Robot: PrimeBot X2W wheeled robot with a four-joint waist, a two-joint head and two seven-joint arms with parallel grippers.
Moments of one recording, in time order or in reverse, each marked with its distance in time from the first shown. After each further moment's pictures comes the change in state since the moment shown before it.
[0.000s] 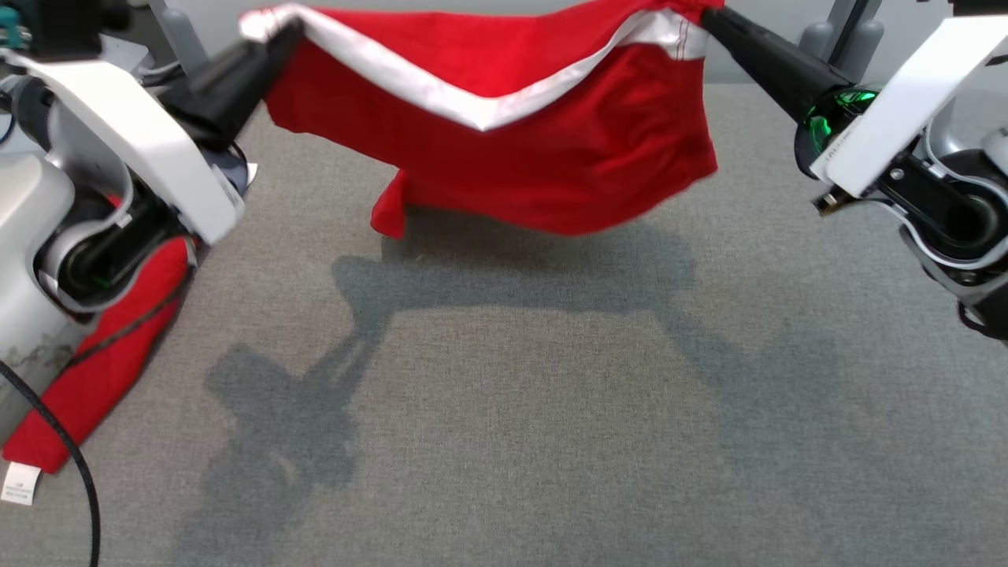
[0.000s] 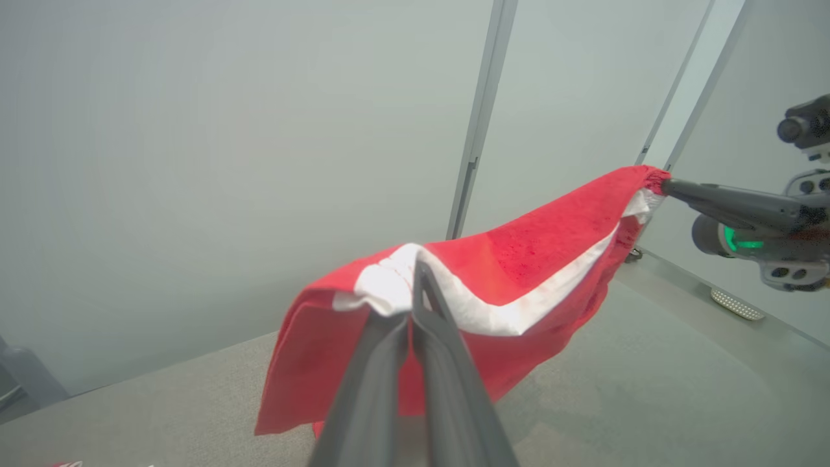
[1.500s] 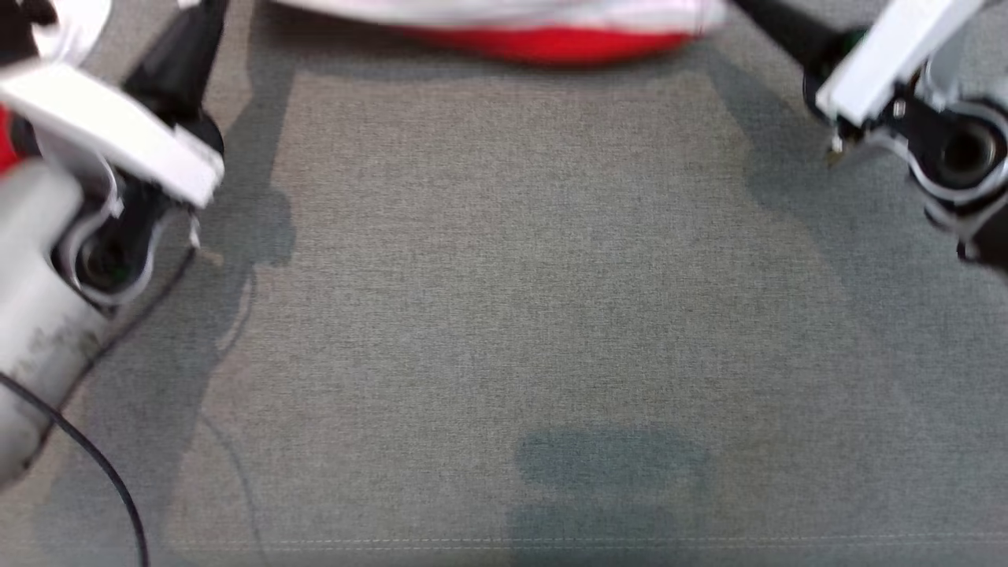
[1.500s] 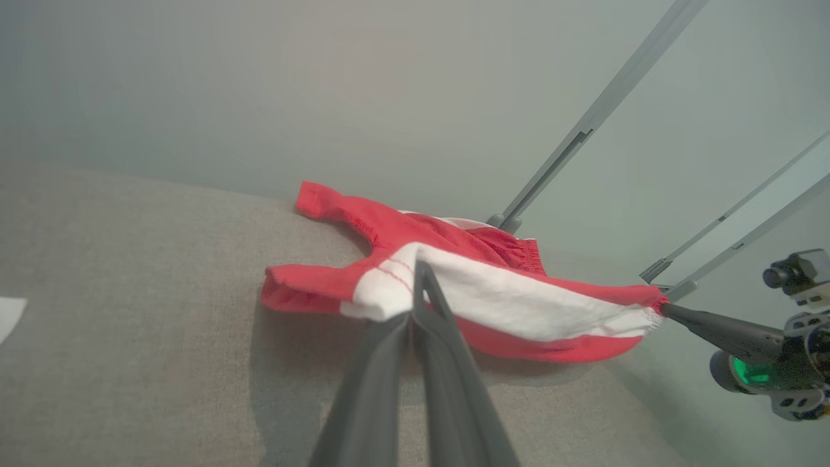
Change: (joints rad) left arm -0.023 -0.081 0.005 0.184 -0.134 0.007 -0.241; right arm -0.218 0.061 0.196 0.305 0.206 0.000 0.026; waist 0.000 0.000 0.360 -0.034
